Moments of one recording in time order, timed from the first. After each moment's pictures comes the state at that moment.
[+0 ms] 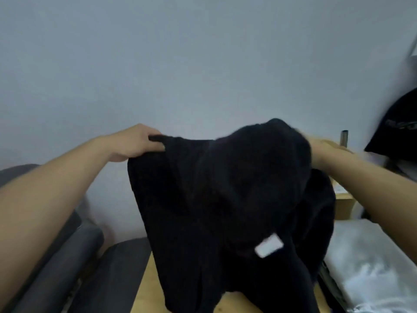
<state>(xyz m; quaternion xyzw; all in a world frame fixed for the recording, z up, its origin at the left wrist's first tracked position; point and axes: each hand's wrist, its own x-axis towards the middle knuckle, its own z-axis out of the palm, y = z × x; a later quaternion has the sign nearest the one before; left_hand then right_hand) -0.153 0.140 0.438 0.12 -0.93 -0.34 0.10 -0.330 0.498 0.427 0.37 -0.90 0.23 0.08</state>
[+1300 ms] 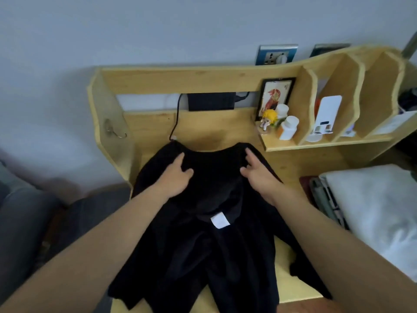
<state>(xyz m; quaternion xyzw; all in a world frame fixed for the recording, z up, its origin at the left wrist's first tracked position) -0.373 0.083 0.079 0.25 -0.81 -0.51 -0.09 -0.473 0.323 0.089 0.06 -0.77 0.55 -0.32</state>
